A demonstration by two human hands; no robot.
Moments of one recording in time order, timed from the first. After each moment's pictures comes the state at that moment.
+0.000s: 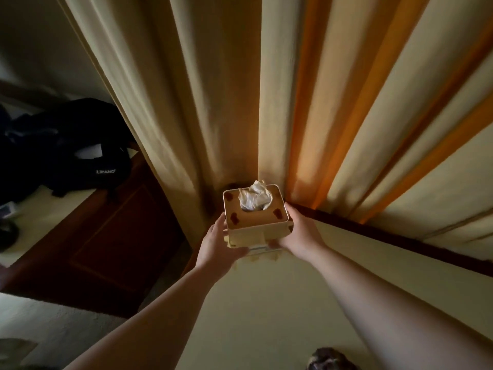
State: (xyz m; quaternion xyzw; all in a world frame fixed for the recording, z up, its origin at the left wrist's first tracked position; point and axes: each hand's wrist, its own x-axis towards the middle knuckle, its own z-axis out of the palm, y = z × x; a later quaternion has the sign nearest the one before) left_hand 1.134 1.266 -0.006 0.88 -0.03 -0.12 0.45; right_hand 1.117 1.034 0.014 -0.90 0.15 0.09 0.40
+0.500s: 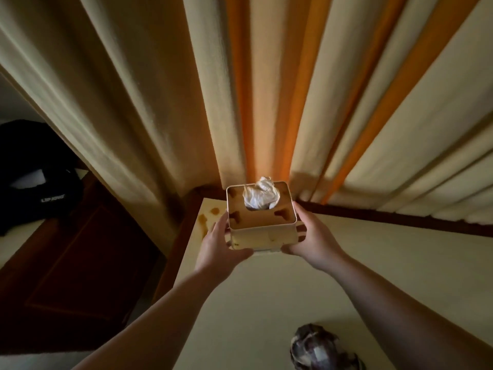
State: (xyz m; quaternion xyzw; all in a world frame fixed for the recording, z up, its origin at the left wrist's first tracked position) left_hand 1.118 1.211 0.010 0.87 -0.14 -0.15 0.46; right_hand 1.033 0.973 0.031 -0.88 0.18 -0.01 0.44
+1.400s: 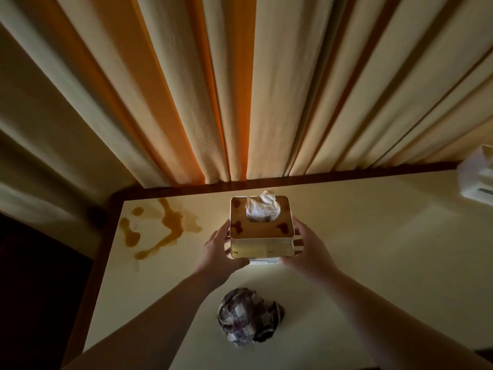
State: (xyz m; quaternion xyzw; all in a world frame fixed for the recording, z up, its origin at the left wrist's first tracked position) left_hand 1.004 1.084 -0.022 0.80 -0.27 -0.28 0.47; right_hand 0.839 0.892 0.006 -0.83 0.33 -0.04 0.45
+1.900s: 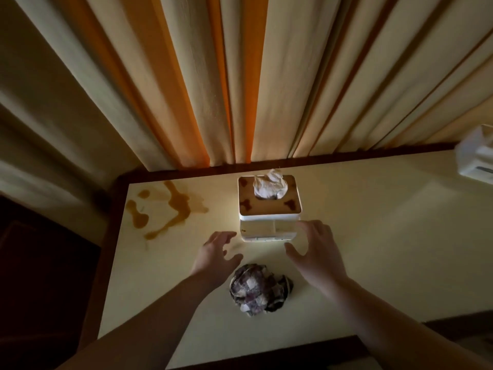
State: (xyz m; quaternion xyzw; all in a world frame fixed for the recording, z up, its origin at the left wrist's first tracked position) left_hand 0.988 1.143 -0.046 0.84 -0.33 -0.22 0.36; right_hand 0.806 0.947 0.007 -0.90 0.33 -0.10 0.27
